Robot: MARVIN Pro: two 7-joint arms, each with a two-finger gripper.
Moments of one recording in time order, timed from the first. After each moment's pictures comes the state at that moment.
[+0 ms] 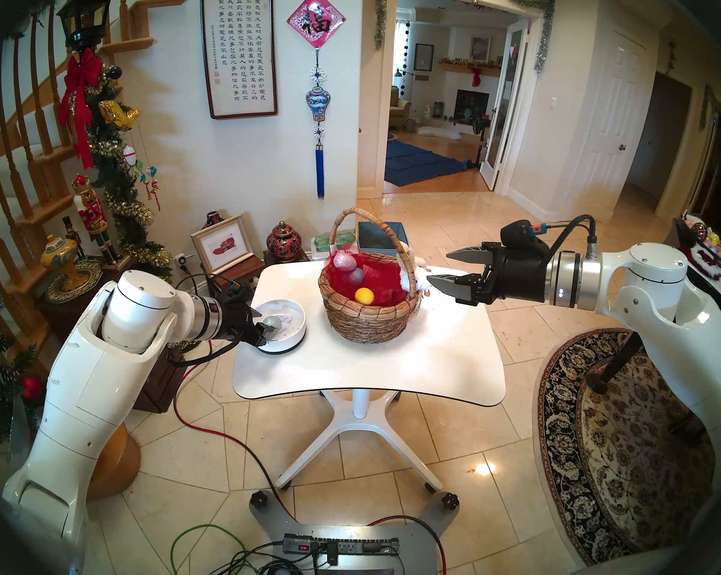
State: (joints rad) left arm 1.45 -0.92 -1.50 -1.77 -0.04 0.80 -0.79; right arm -1.55 -0.51 1.55 -2.01 0.94 0.49 0.60
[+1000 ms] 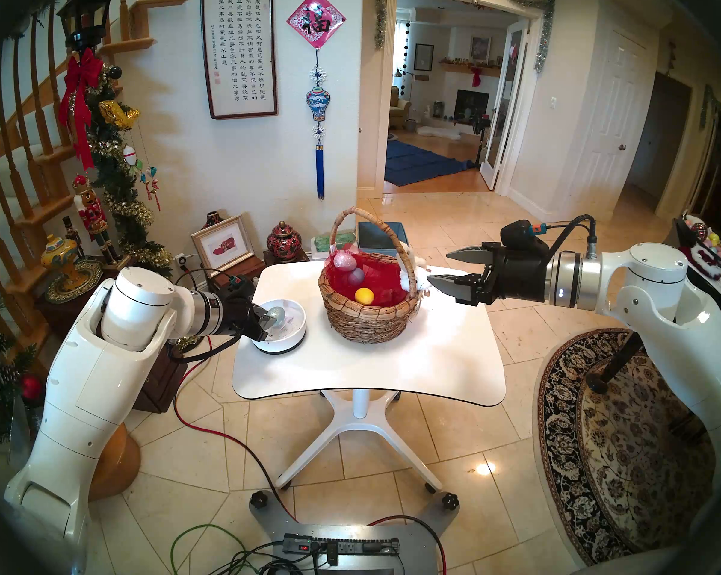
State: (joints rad) left arm 1.45 -0.94 -1.53 -1.80 -0.05 0.81 -0.78; right arm -1.55 -0.51 1.55 -2.01 0.94 0.48 0.60
